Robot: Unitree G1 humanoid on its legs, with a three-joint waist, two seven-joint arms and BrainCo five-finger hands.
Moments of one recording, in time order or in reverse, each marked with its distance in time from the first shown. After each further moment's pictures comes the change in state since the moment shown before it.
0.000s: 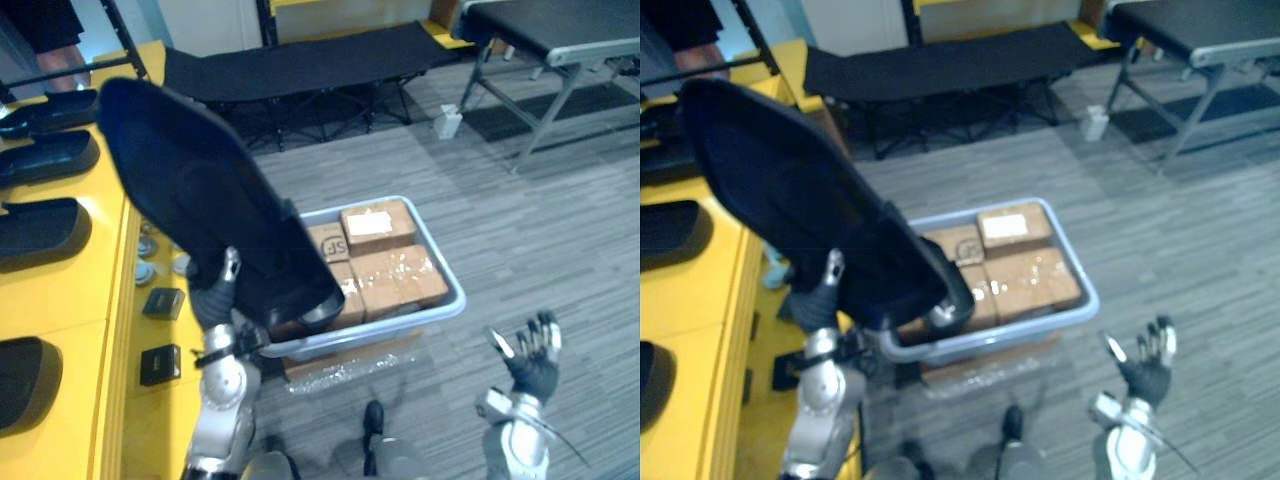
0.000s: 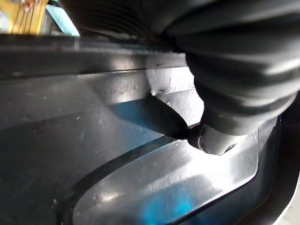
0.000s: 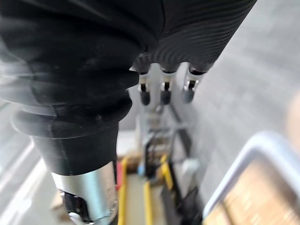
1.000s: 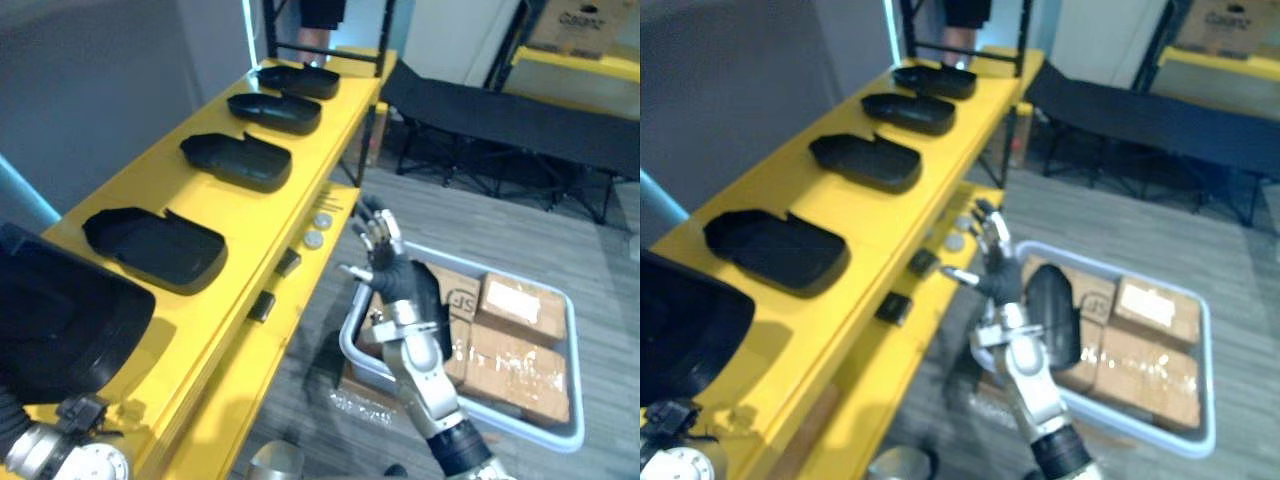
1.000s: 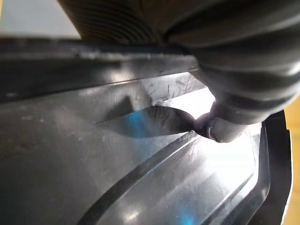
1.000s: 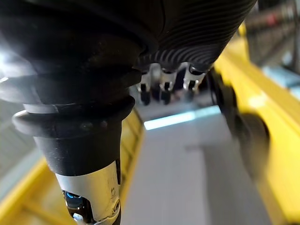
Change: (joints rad) left arm 0.225 -0.146 0.615 -0.377 0.214 -0.012 0.271; right arm -0.550 0.017 0.589 0.014 -0.045 0.008 0.236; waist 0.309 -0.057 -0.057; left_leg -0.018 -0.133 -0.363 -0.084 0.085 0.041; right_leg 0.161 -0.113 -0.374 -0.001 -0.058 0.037
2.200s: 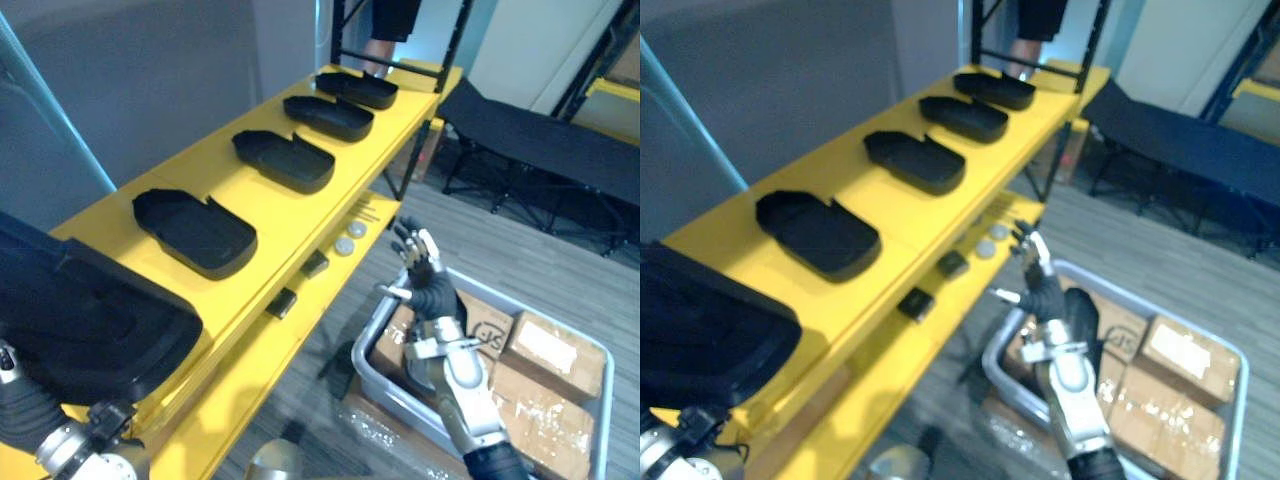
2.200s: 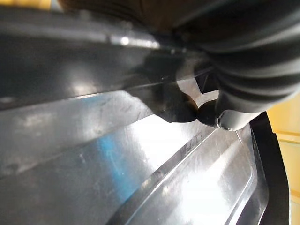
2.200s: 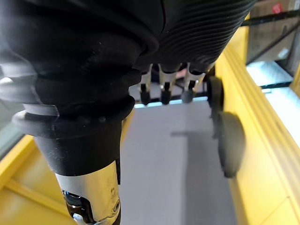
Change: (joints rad) left arm 0.053 0.011 -0.102 0.081 -0.137 -0.040 -0.178; right arm 0.116 -0.117 -0.194 -0.016 -0.011 -0.075 0.111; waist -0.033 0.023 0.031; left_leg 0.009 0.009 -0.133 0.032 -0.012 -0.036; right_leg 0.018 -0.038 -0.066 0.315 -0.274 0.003
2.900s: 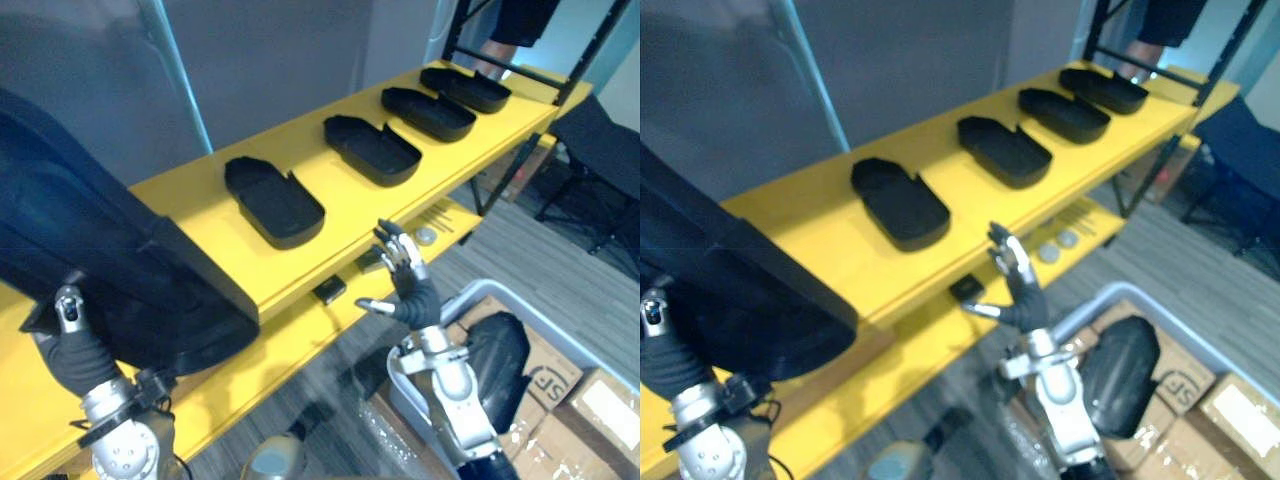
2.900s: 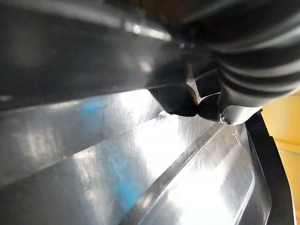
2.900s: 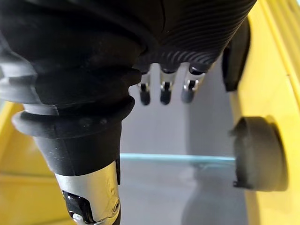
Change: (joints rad) left arm -0.091 0.090 -0.188 0.003 -0.035 0.008 -0.164; right arm 0.029 0.014 0.070 -0.063 -0.114 -0.076 -0.021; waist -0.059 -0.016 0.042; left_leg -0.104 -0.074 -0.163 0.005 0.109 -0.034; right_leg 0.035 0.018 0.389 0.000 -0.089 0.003
